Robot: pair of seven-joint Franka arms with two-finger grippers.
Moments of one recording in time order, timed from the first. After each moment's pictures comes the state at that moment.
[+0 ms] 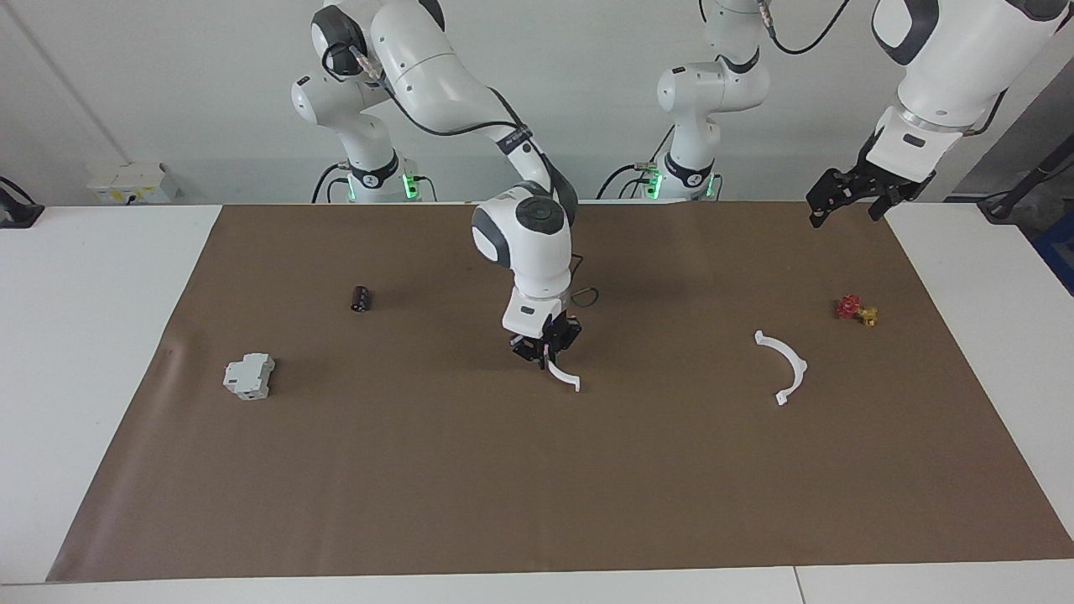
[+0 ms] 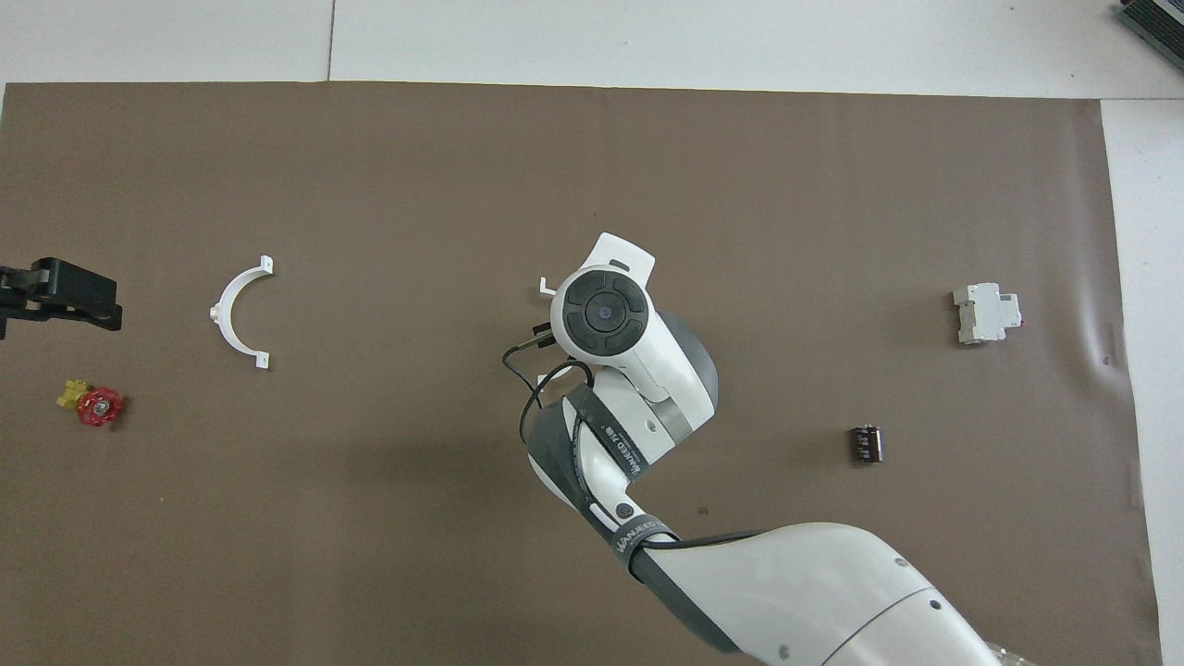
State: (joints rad) left arm 0.03 0.00 -0.06 -1.55 0.04 1.47 -0.06; right arm 0.66 0.56 -0.05 -1.65 -0.04 2.36 0.32
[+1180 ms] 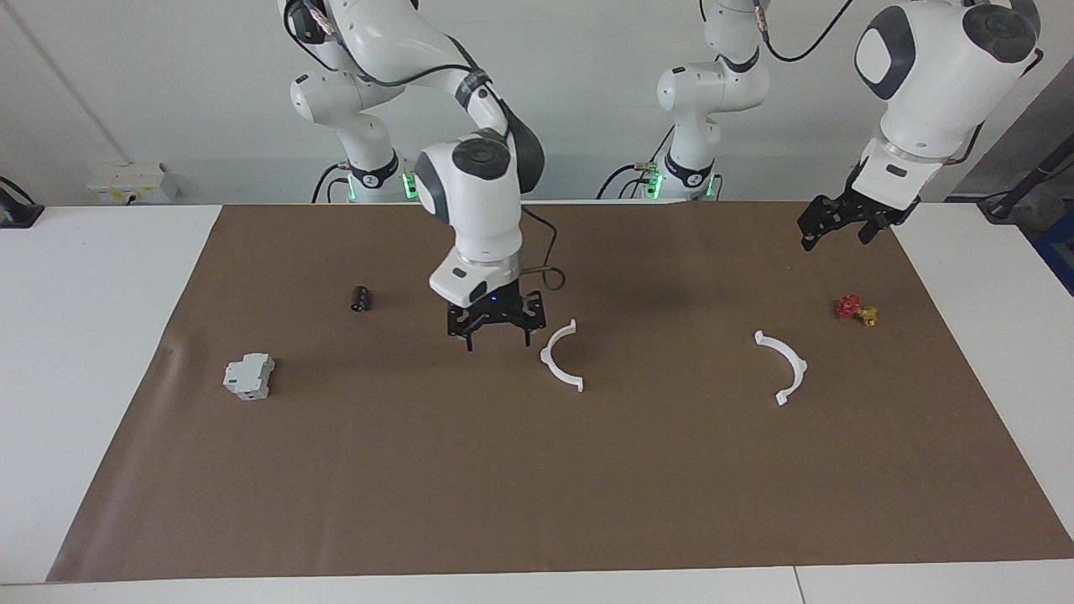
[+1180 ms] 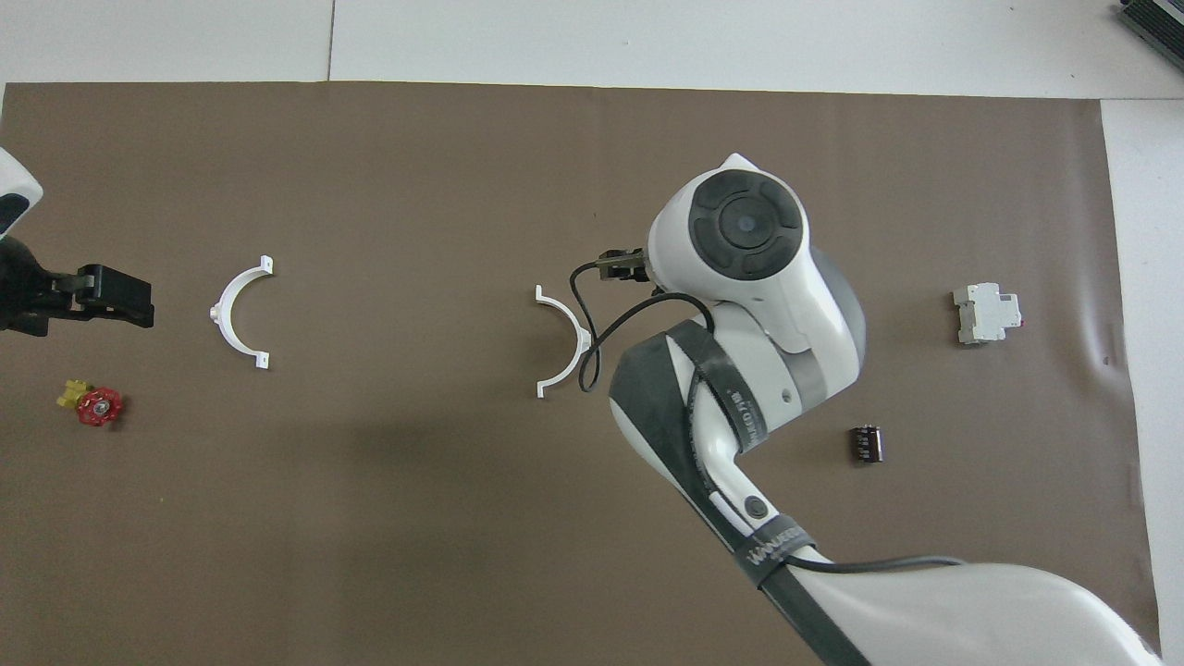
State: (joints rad) left arm 0.03 -0.02 -0.05 -1.71 0.03 1.65 -0.06; right arm 0.51 0.32 -0.08 -1.60 -0.05 2.09 0.46
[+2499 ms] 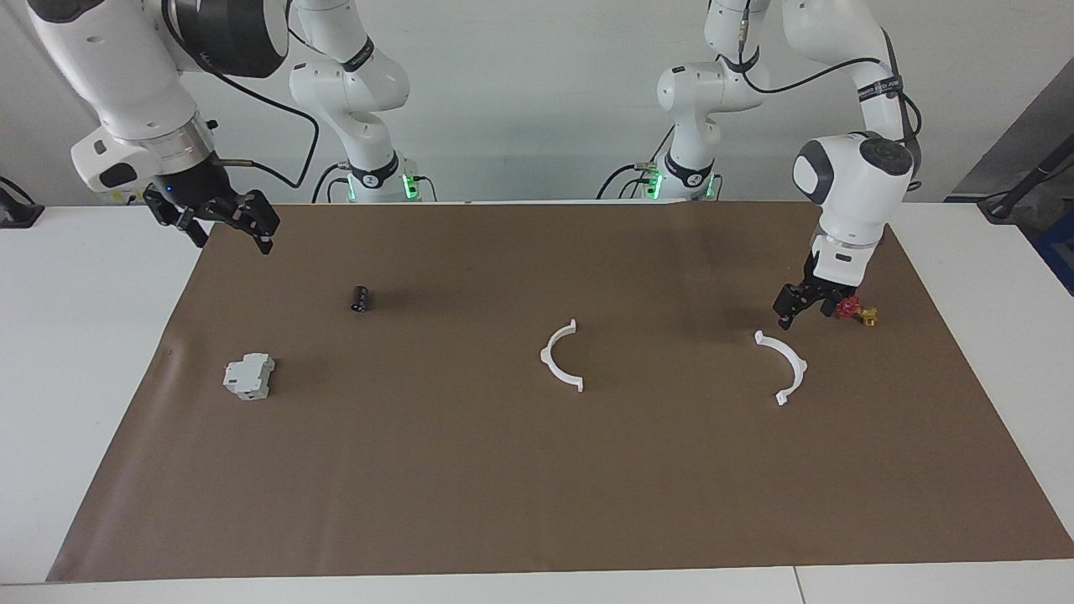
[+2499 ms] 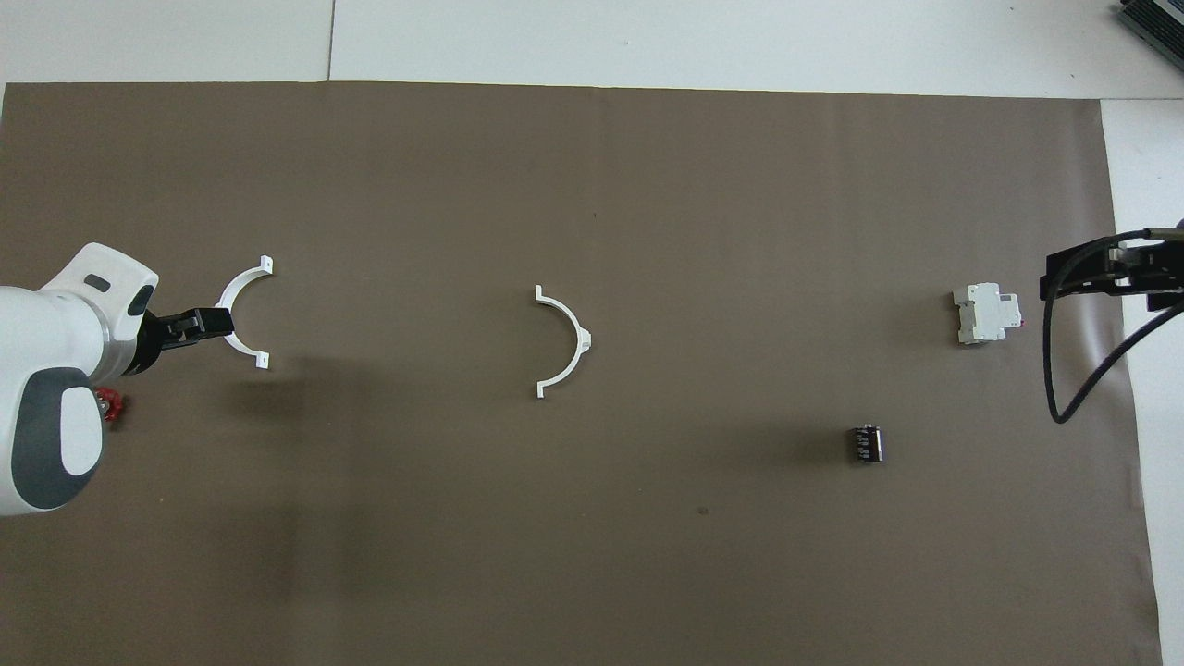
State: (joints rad) left arm 0.02 -0.01 0.03 -2.27 0.03 2.44 -0.20; right arm 0.03 0.01 -0.08 -1.59 -0.04 1.60 0.07
